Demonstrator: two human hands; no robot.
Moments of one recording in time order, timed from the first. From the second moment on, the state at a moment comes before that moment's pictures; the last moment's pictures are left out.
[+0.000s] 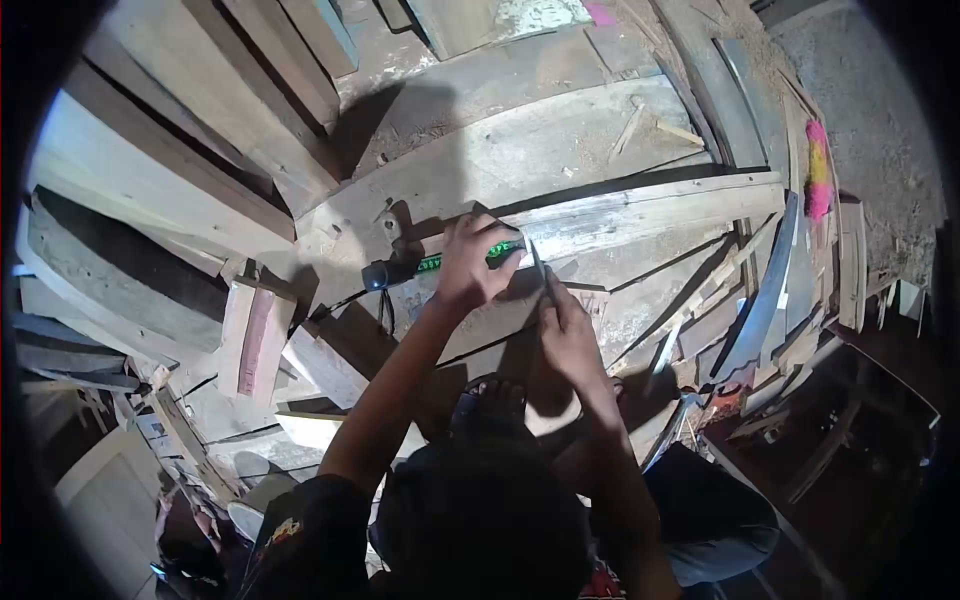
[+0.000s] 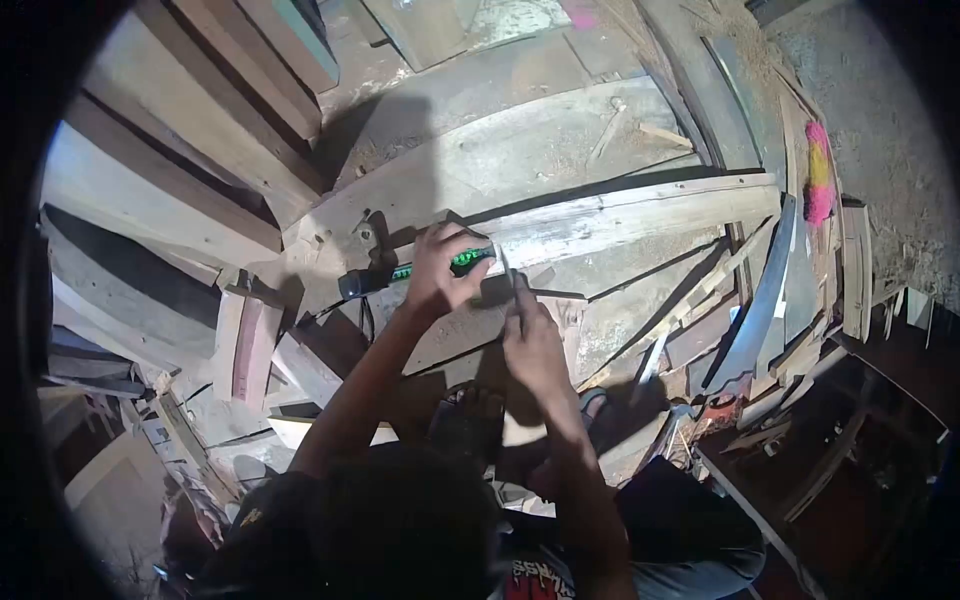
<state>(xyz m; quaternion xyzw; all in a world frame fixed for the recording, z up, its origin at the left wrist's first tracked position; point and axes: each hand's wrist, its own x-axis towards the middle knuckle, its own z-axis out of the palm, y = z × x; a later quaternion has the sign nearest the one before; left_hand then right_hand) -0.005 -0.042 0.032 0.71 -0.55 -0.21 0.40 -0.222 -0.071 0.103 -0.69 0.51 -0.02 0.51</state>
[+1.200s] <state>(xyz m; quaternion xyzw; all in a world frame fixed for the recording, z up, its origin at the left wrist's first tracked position) -0.012 -0.038 0.020 0.72 -0.54 -0.18 0.39 -0.220 -0.041 0.081 -0.71 0.50 -0.15 0.47</state>
